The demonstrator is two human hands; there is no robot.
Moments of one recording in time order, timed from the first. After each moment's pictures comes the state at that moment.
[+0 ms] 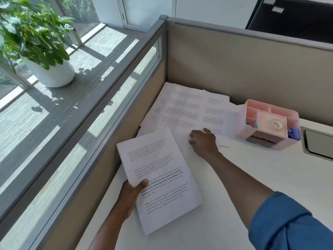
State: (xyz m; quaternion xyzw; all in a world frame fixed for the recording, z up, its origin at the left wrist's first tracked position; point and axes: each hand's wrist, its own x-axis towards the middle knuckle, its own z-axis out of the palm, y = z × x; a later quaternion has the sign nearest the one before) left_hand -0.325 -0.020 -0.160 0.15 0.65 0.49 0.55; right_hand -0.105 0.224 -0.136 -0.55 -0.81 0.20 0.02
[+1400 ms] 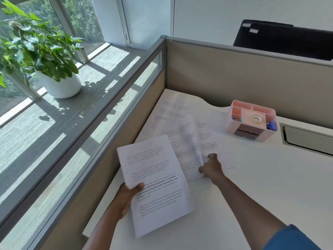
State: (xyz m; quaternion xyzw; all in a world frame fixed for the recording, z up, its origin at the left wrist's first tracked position) left_hand -0.322 -0.099 -0.125 0.15 0.59 0.50 0.61; right_hand -0.043 0.094 -0.124 -0.72 -0.53 0.44 0.11
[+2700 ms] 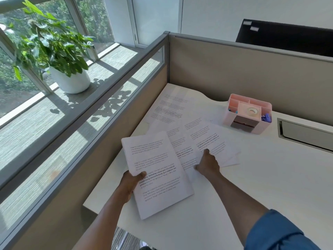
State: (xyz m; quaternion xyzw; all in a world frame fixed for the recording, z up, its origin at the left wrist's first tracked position) left_hand -0.281 -0.117 -0.140 0.15 0.68 0.48 0.53; right_hand -0.026 0.050 -0.126 -0.69 -0.67 0.27 -0.02
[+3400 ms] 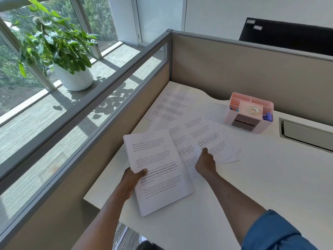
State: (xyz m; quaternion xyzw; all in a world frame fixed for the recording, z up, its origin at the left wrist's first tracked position) left_hand -0.277 -0.120 -0.150 0.15 0.68 0.49 0.53; right_hand -0.035 0.038 -0.126 -0.69 -0.67 0.27 0.02
